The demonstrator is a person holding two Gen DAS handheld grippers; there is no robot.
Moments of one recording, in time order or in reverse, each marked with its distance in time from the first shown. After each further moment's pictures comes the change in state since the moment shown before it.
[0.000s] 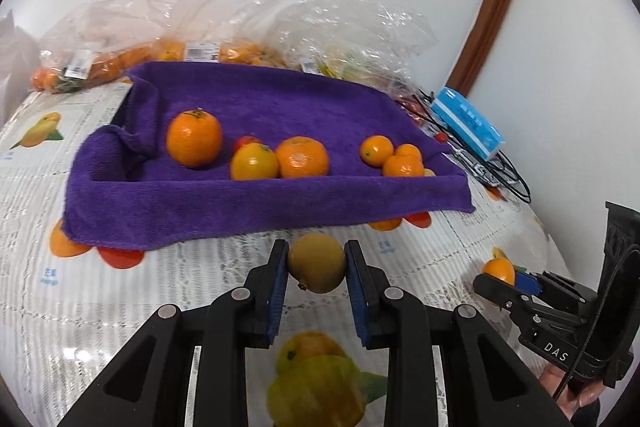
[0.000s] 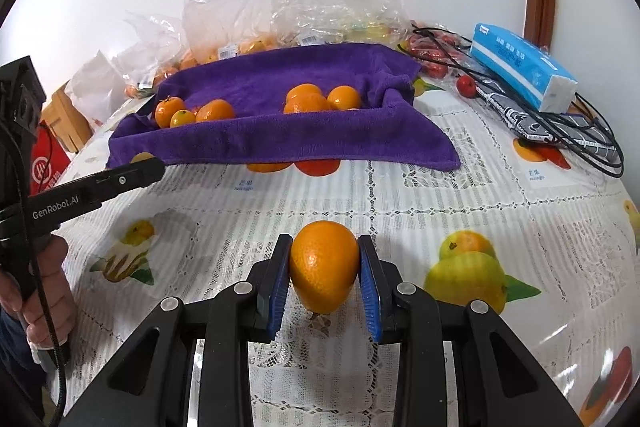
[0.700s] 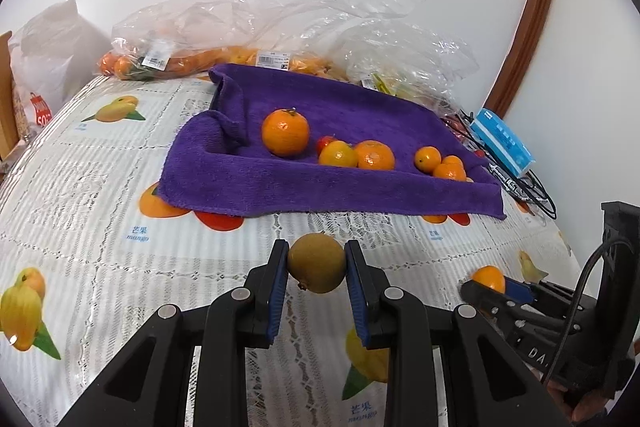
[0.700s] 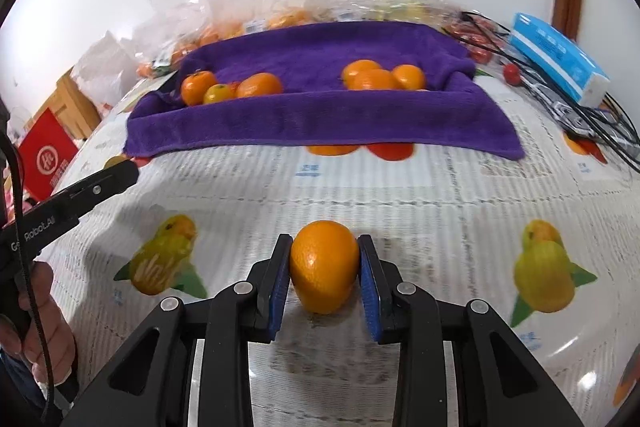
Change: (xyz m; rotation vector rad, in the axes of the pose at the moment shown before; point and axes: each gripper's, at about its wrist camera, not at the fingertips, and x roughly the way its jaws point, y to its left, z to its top) left arm -0.042 0.033 -0.021 -0.078 -0.055 0.126; right arm 0.021 0.053 0.001 -0.024 0.076 0.040
